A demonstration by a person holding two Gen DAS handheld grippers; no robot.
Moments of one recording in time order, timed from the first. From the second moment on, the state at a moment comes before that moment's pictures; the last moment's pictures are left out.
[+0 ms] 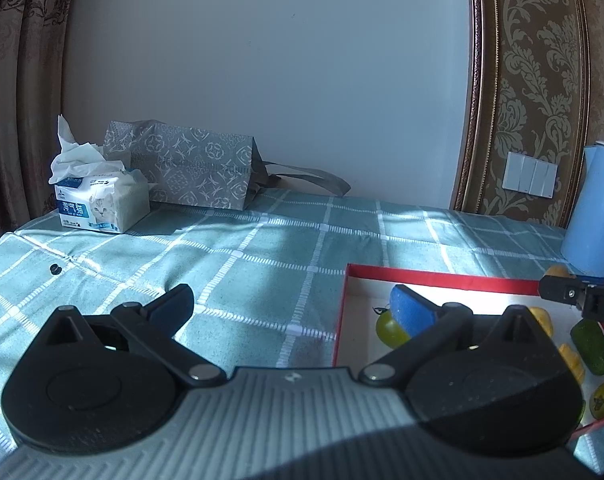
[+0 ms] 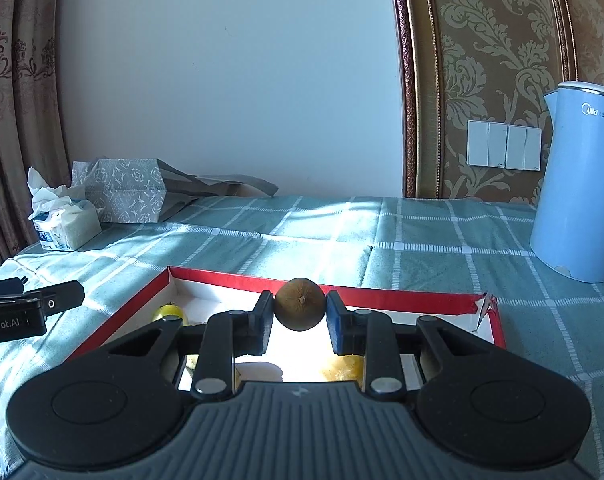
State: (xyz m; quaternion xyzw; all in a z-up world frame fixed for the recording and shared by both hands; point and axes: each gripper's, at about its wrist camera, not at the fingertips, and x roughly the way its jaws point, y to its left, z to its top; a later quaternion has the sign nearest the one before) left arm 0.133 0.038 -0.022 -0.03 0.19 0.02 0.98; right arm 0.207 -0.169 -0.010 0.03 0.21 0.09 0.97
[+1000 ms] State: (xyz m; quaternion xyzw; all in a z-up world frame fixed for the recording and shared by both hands) left arm 0.132 0.035 -0.021 -0.02 0.19 0.01 0.98; right arm 0.246 -0.142 -0.019 0.00 0.27 0.09 0.96
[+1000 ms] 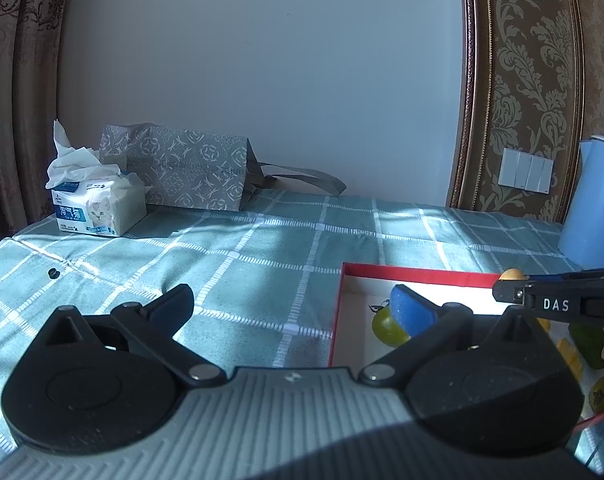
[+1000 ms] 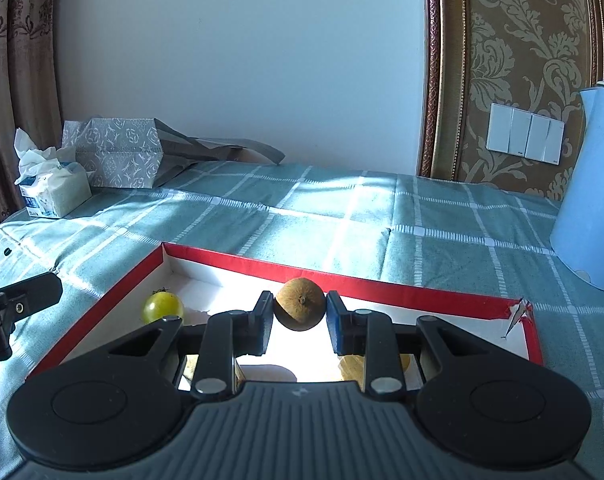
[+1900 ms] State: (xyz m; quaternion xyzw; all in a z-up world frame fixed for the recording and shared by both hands) left arm 0.131 0.034 -0.021 -0.02 0.19 0.01 0.98; right arm 0.258 -0.131 -0.025 -0.01 0.30 0.08 0.95
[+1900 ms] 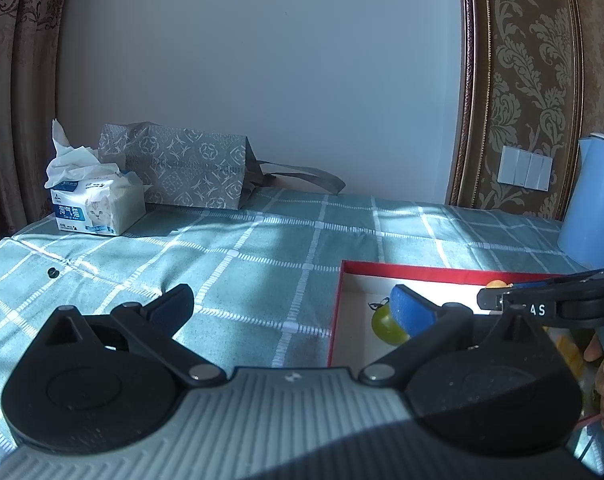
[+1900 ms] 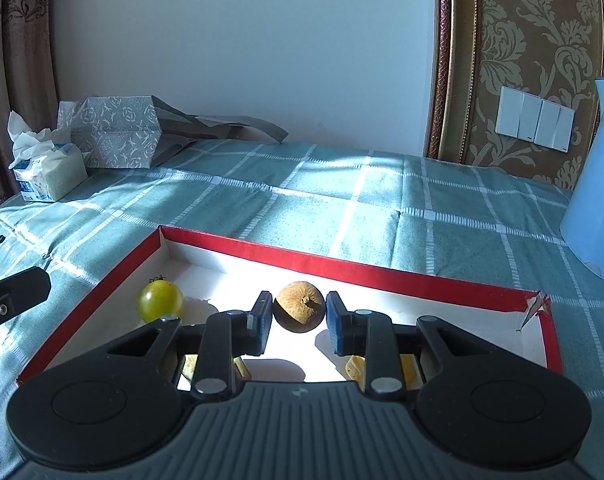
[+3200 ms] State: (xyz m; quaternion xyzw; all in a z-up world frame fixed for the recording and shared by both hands) left arm 0.119 0.030 -0.015 -0.01 0.20 0.02 0.98; right arm 0.052 -0.210 -0.017 0.11 0.18 0.09 0.97
